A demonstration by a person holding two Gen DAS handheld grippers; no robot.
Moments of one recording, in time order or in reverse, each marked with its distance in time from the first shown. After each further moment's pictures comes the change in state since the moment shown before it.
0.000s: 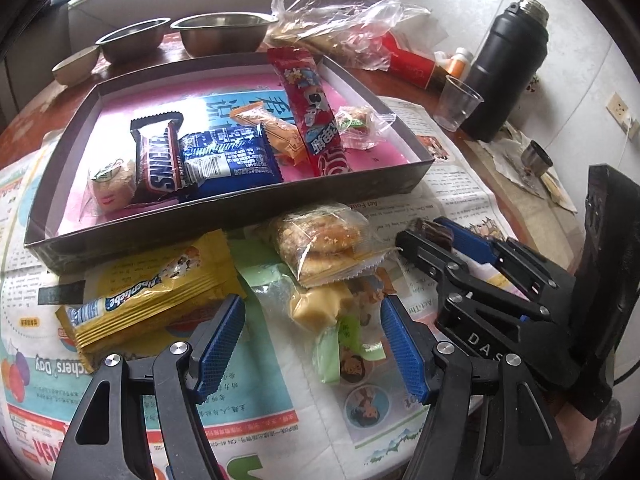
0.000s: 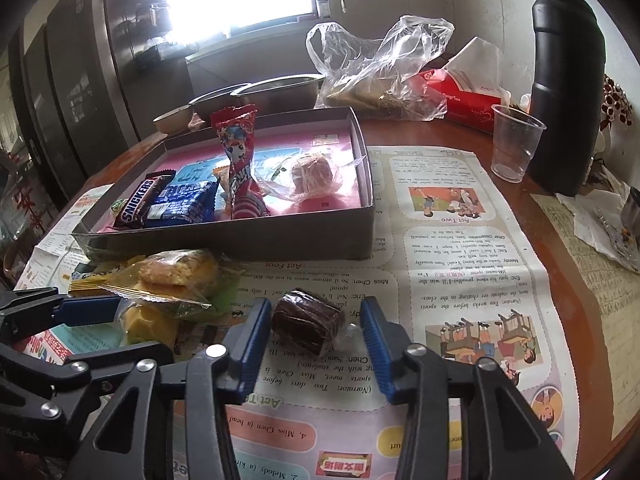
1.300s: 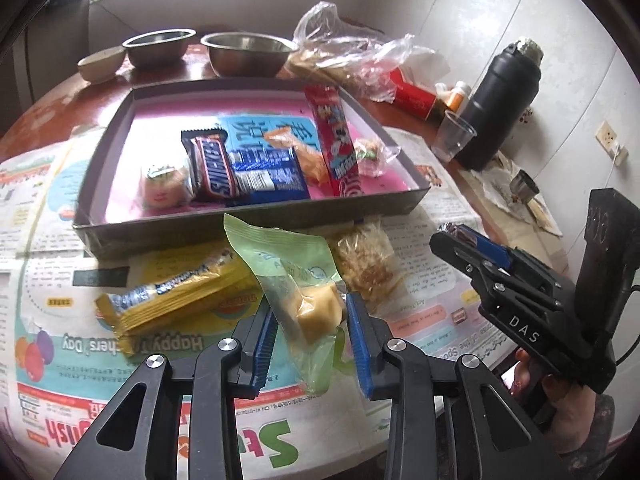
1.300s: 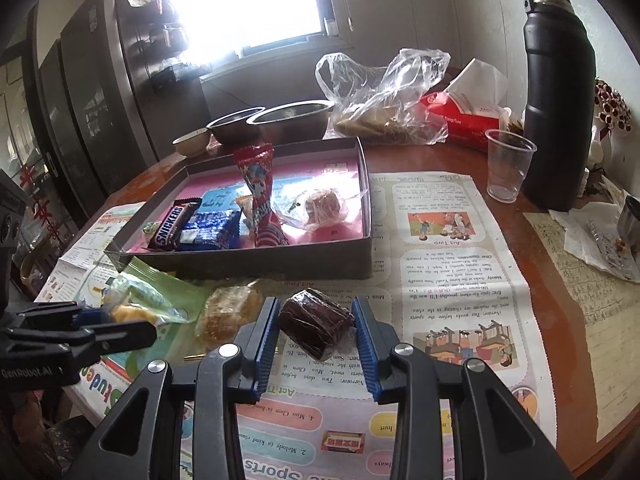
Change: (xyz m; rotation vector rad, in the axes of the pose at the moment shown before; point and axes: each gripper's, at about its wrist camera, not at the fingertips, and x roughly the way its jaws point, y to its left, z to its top) left arm -0.042 0.023 -0.012 -0.050 -0.081 -0.038; right arm -0.036 -0.003 0.008 0.003 -0.063 0.060
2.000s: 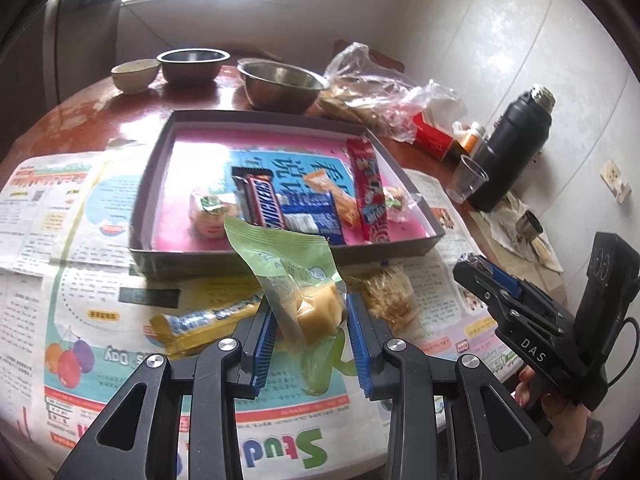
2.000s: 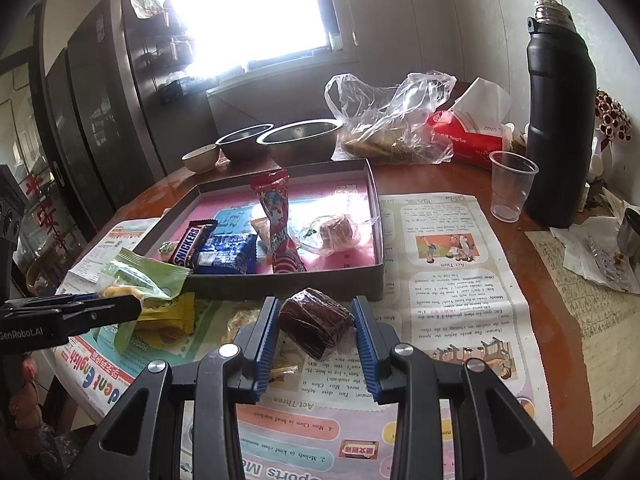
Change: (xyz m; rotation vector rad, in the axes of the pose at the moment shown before) left arm -0.030 0.029 0.012 -0.081 -0.094 0.023; right arm -0.011 0.007 0.012 0.004 -0.049 0.019
